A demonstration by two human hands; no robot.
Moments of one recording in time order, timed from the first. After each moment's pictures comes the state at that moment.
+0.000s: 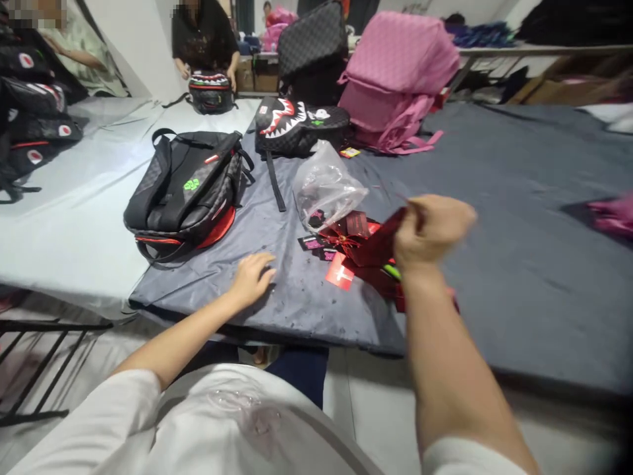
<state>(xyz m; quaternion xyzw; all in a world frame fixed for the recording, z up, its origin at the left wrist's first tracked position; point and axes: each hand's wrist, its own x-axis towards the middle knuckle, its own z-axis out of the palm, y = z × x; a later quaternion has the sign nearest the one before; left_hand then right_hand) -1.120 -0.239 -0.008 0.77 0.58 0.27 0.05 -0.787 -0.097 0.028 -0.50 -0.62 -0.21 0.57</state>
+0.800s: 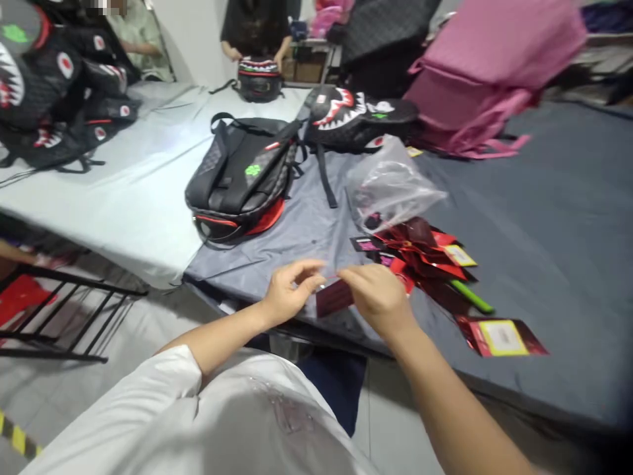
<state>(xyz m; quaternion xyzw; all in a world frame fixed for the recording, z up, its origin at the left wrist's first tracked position) -1.124 -0.311 0.048 0.58 0.49 0.55 0.35 -0.931 -0.241 0.044 -0.21 -0.88 -0.04 0.42</state>
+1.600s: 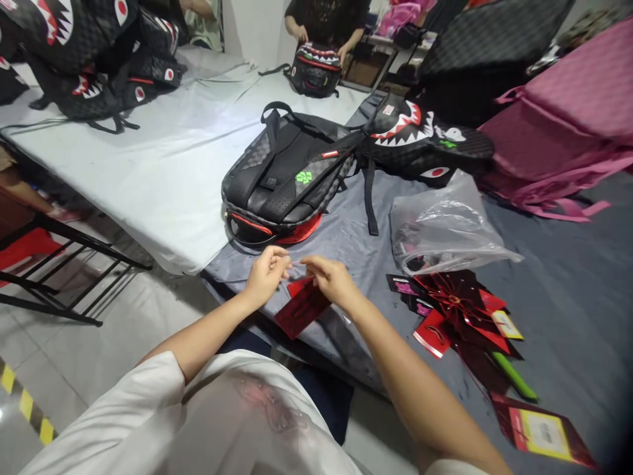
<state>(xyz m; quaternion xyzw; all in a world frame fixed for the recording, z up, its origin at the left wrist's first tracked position) -1.241 -0.290 0.024 0.44 0.61 0.59 0.31 -1.082 -0.169 0.008 -0.22 -0.87 0.36 0.25</state>
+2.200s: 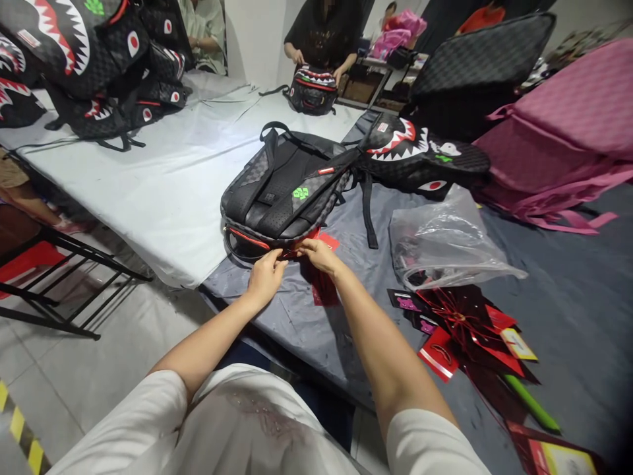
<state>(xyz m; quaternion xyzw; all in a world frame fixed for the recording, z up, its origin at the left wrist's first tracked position) -1.262 -0.248 0.001 0.51 0.73 0.44 0.06 -1.162 -0.078 -0.015 -0.23 -0.79 0.53 0.19</state>
